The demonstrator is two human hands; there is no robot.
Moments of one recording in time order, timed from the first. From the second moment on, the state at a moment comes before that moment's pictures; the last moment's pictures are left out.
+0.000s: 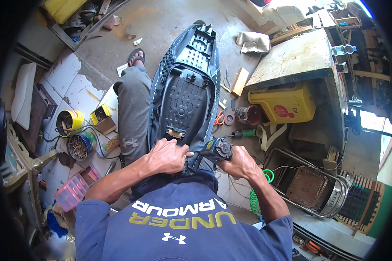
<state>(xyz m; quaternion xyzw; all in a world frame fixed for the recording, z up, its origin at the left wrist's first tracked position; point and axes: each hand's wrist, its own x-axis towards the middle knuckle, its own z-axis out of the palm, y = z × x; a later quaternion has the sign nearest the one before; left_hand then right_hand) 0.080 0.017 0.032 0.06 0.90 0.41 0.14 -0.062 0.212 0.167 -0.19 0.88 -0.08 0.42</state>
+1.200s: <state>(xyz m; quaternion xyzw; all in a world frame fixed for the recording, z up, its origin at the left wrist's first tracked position) 0.065 0.006 0.056 0.01 0.86 0.46 0.22 -0.087 0.277 0.161 -0.01 0.94 -0.22 0.25</state>
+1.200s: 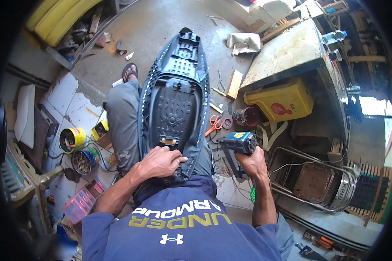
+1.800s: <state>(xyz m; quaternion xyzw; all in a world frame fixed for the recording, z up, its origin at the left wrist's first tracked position) -0.006 0.215 0.063 -0.02 0.83 0.52 0.20 -0.053 0.396 0.081 0.27 0.59 -0.73 0.22</state>
